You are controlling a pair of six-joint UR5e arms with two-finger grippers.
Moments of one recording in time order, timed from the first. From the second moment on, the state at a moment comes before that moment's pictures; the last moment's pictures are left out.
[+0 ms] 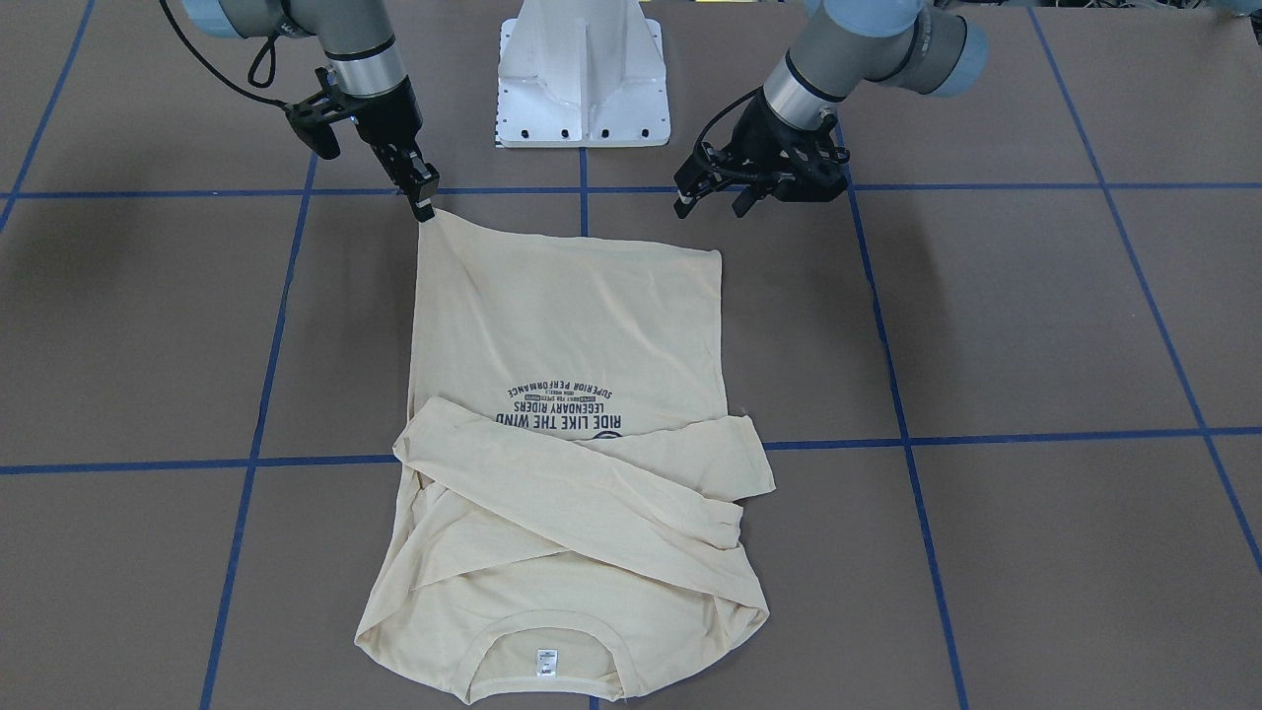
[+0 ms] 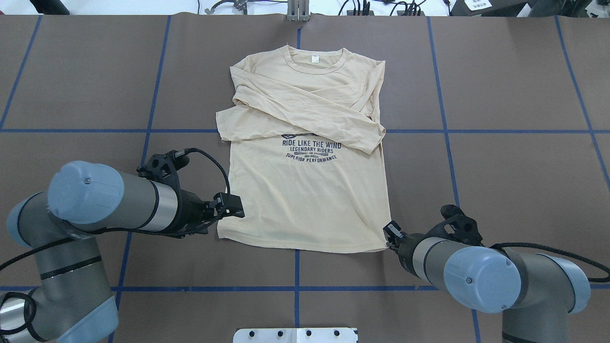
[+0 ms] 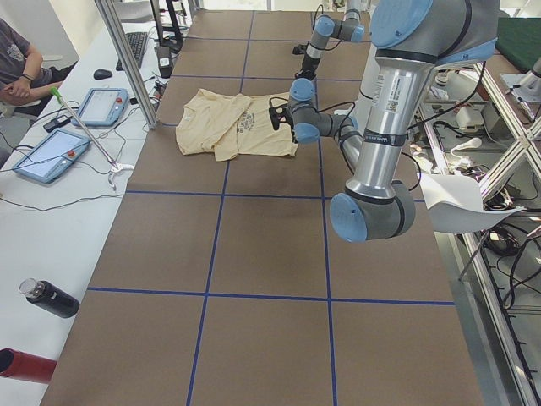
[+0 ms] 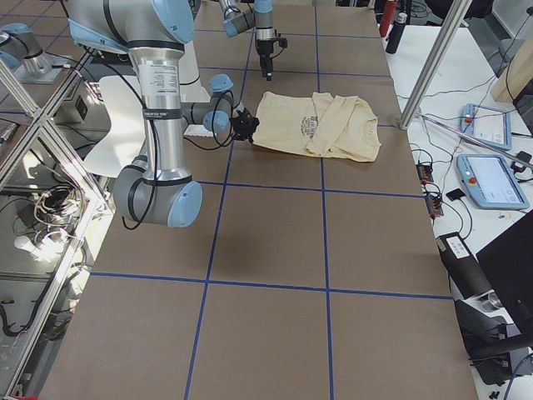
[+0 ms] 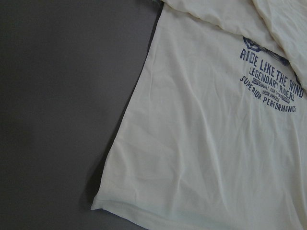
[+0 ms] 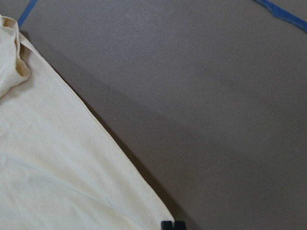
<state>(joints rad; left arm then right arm) -0.44 -1.86 -1.94 -2.08 -1.90 -1.69 0.21 -1.45 2.11 -1.32 1.44 2.32</state>
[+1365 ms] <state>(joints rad) -0.42 -1.89 -1.80 -2.07 -1.81 -1.75 0.22 -1.45 2.10 -1.32 1.44 2.32</state>
